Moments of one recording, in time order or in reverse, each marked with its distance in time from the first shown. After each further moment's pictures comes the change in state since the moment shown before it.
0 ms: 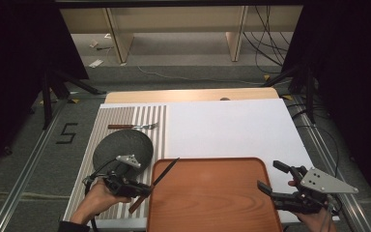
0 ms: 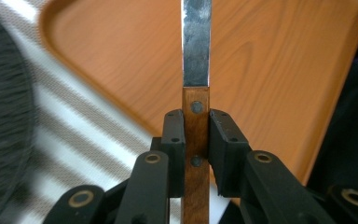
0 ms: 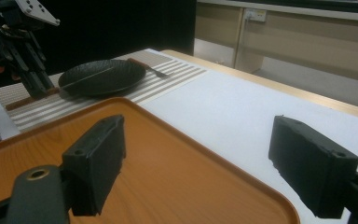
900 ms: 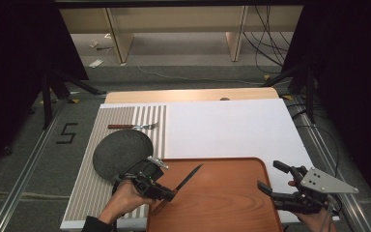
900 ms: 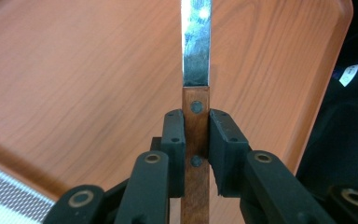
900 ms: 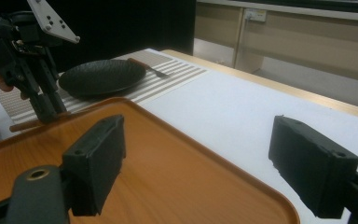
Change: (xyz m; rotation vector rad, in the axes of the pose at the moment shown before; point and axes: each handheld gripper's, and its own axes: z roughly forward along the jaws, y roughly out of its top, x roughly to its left) left arm -0.031 0.034 0.045 0.091 -0.049 0.008; right arm 0.000 0.000 0.000 0.002 0.001 0.001
